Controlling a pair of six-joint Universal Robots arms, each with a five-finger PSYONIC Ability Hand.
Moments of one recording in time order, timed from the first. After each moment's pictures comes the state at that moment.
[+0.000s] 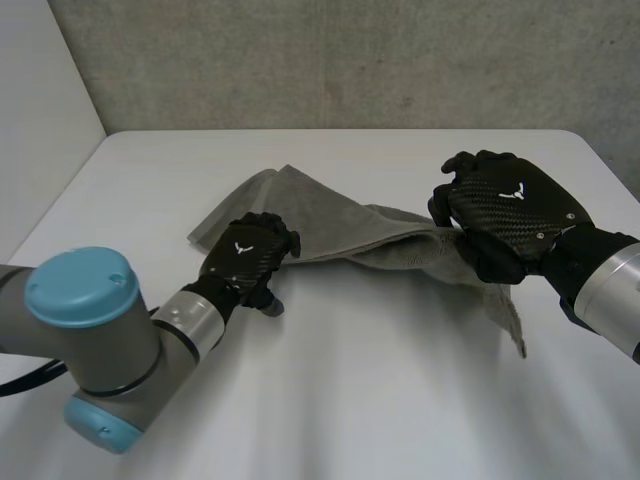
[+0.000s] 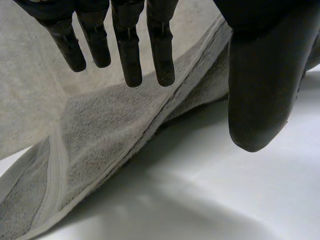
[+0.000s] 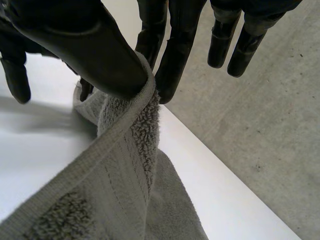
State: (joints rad) left arm 4.22 -2.04 -1.74 3.63 -1.33 3.25; right arm 1.82 -1.67 1.76 0.07 1.05 2.75; left_hand 0.54 0.54 0.22 0.23 0.32; right_hand 1.32 1.31 0.22 0.25 1.16
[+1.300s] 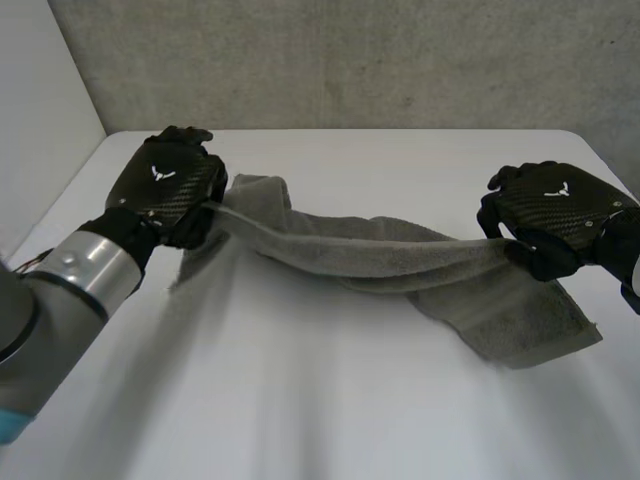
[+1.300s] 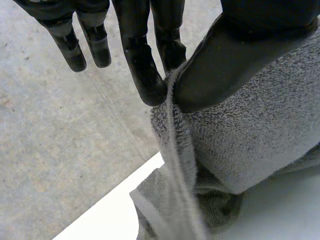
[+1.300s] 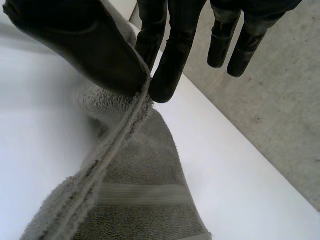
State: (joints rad) left arm 4.39 -1.62 -1.81 3.44 -1.27 3.40; right arm 1.64 -1.60 1.61 0.38 0.98 2.54; left_hand 1.27 1.35 0.22 0.23 1.16; right_hand 1.32 1.34 0.22 0.25 1.16
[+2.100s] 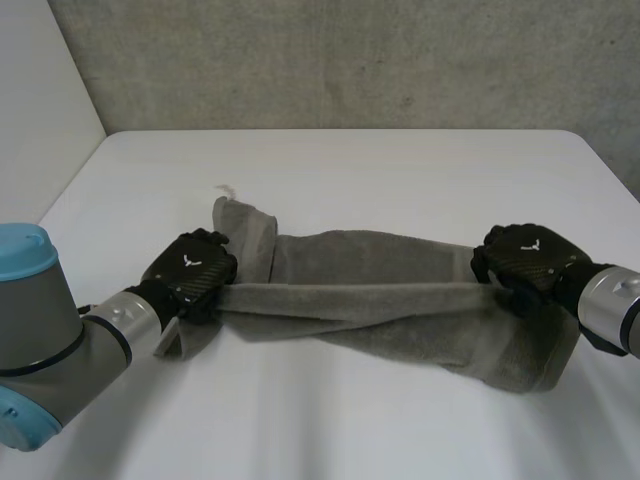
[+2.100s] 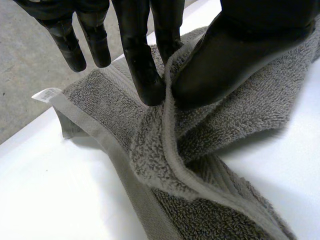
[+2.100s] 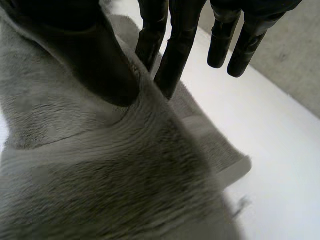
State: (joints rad) left arm 4.46 -1.94 -1.82 3.40 -1.17 3.60; right arm 1.64 -1.33 1.71 0.16 1.07 2.55; left_hand 1.27 1.35 0.22 0.23 1.17; right_hand 1.18 1.18 0.22 0.25 1.01
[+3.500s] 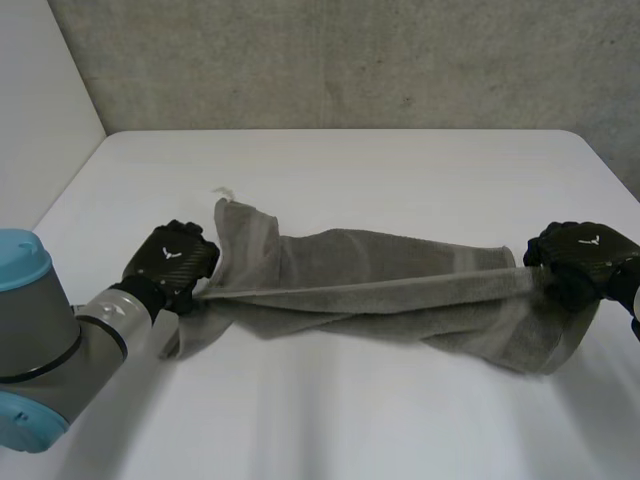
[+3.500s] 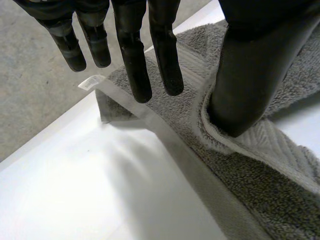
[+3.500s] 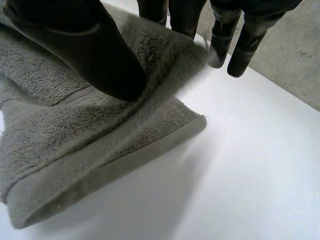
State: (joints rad) left arm 4.47 -1.92 -1.85 3.48 -1.29 3.57; right arm 1.48 -1.39 1.74 0.20 1.06 2.58; left_hand 0.75 0.77 0.22 0.23 0.56; right_hand 1.32 1.31 0.22 0.25 1.16
